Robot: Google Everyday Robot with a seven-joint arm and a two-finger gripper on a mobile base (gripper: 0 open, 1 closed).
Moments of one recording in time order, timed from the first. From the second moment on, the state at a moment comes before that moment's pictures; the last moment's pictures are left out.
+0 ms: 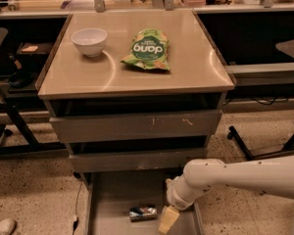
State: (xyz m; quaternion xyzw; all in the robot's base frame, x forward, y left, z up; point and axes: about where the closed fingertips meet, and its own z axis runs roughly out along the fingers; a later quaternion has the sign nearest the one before) arm 0.415 -0.060 0.430 -0.59 0.78 0.19 0.13
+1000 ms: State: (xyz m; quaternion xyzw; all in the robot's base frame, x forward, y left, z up) arm 0.431 -0.028 0.369 -0.58 0.78 0.20 0.15
